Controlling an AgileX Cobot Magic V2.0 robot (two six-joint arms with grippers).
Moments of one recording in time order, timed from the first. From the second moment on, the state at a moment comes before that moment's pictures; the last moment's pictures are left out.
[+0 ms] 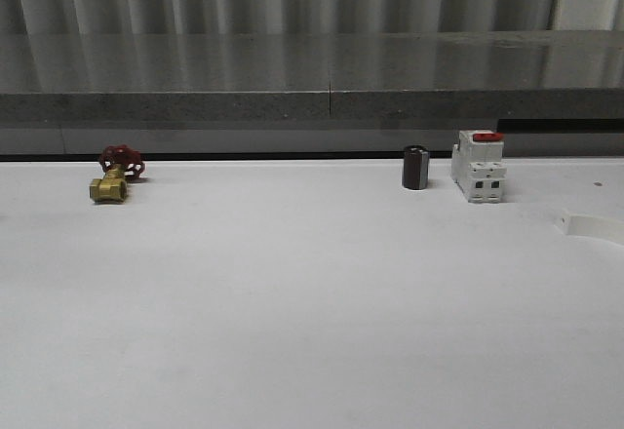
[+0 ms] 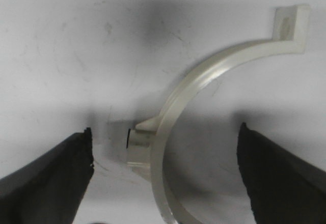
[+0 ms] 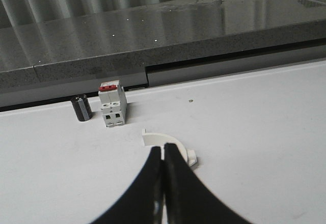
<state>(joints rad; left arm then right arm) 0.25 2.05 -1.43 -0.12 0.83 0.30 -0.07 -0.01 0.03 0.04 0.13 0.15</state>
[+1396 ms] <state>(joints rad) -0.03 1.84 -1.43 -0.25 0.97 0.05 -0.07 -0.01 0.03 0.04 0.13 0.15</state>
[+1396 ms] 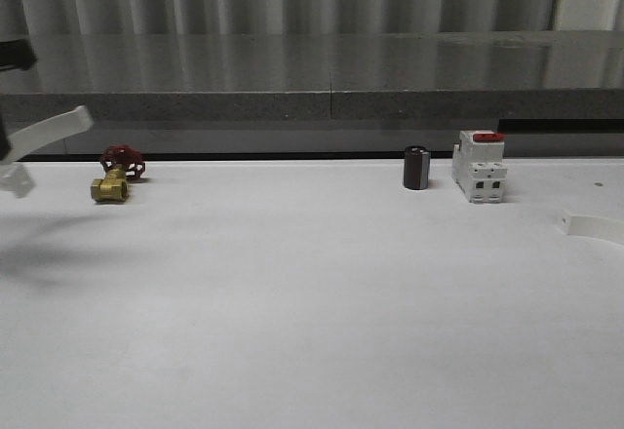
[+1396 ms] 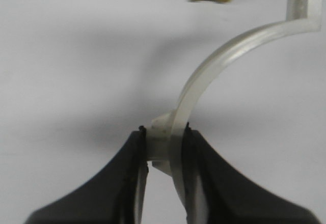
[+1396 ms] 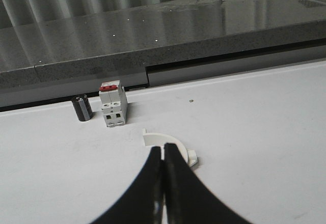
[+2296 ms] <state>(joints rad) -0.50 2.07 -1.47 -0.21 0.74 -0.27 -0.07 -0.01 0.03 0.04 0.13 0.15</state>
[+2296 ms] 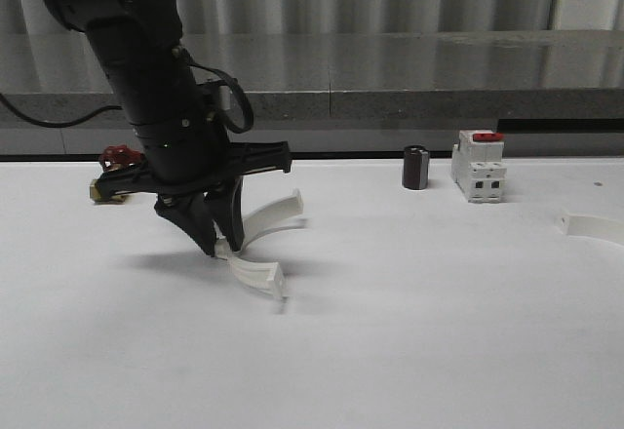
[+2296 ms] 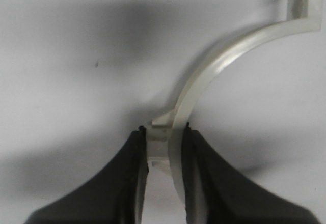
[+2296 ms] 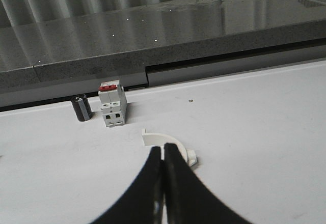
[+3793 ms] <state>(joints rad) -0.04 1.17 -1.05 -0.21 0.65 0.13 -0.07 -0.01 0.03 0.04 0.13 0.15</state>
